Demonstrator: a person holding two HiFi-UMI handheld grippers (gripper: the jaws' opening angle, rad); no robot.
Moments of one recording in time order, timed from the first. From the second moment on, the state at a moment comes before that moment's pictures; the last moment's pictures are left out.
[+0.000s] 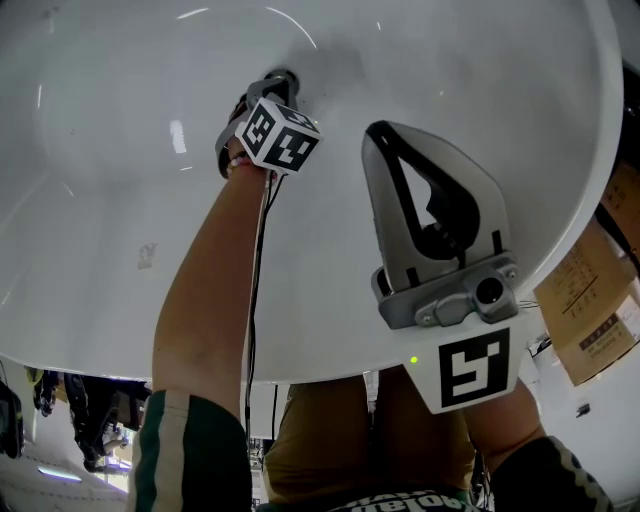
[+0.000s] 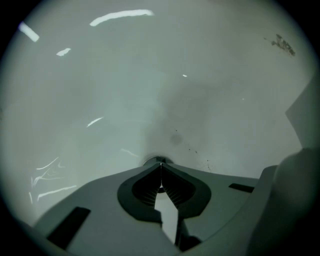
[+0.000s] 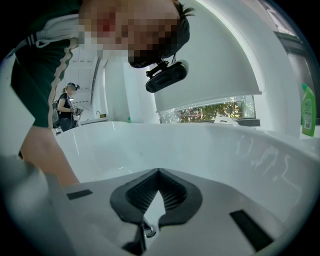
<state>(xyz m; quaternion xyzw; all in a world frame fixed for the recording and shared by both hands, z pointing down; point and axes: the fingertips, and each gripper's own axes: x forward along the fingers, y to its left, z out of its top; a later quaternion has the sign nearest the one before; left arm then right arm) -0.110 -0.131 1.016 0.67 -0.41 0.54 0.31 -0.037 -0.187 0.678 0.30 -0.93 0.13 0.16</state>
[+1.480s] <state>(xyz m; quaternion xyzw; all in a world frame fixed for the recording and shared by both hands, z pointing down) -0.126 -0.127 0.621 0.72 -0.54 0.35 0.25 -0.043 -0.146 0.432 0.33 -0.93 0.06 0.15</state>
